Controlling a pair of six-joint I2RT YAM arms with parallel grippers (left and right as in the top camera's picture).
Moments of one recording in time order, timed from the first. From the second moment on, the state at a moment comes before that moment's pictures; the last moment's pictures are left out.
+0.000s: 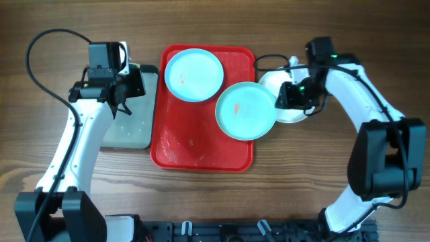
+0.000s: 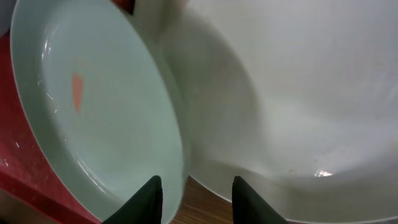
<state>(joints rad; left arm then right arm) -0.01 1.53 1.15 -0.60 -0.02 -0.14 0.10 1.88 1.32 -0.94 -0.34 0.00</state>
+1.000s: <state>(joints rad) -0.01 1.53 1.15 -0.63 -0.01 -0.14 0.24 1.88 1.24 -0.88 -0.26 0.18</state>
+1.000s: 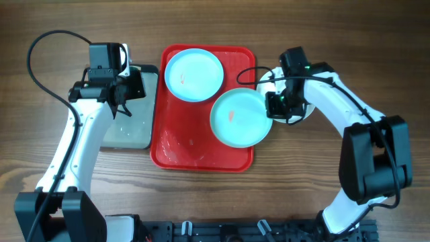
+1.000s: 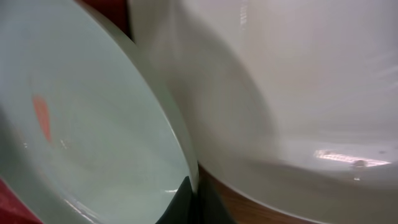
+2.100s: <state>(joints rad) -0.01 1.53 1.15 -0.80 0.23 -0.18 0.59 1.88 1.24 -0.71 -0.21 0.56</state>
